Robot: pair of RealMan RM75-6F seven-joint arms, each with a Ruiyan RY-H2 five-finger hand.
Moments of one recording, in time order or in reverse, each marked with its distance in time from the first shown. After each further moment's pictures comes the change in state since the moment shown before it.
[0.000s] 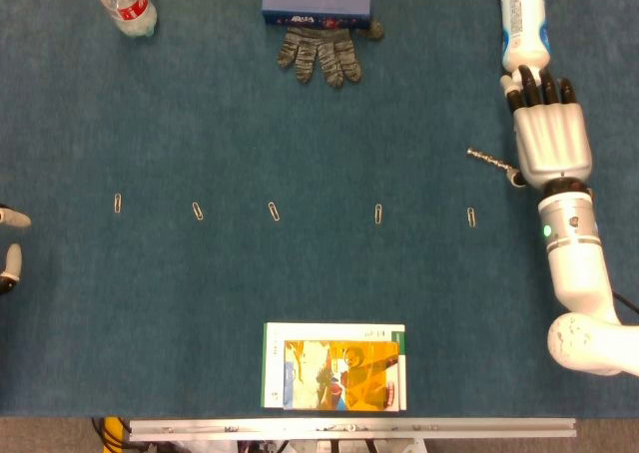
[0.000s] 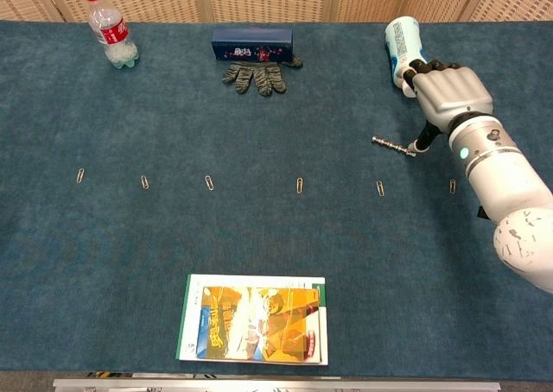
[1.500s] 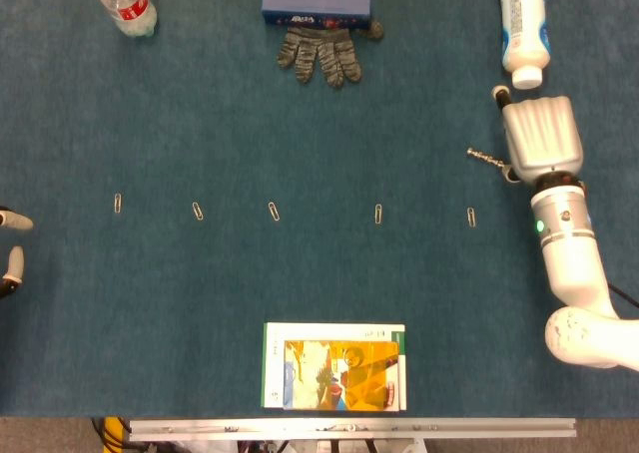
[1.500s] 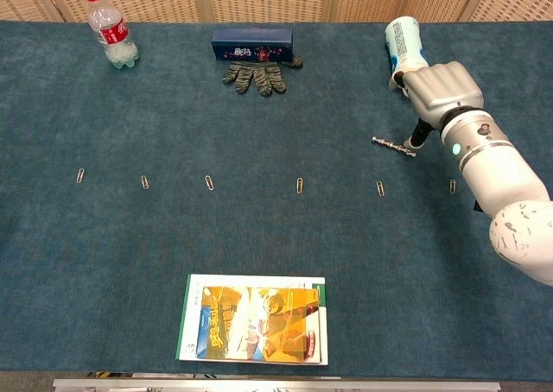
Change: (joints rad) left arm 0.003 -0.012 0.004 0.014 0.001 -0.005 -0.013; right arm 0.018 0.000 0.016 0.013 -0.004 -0.043 -0.053
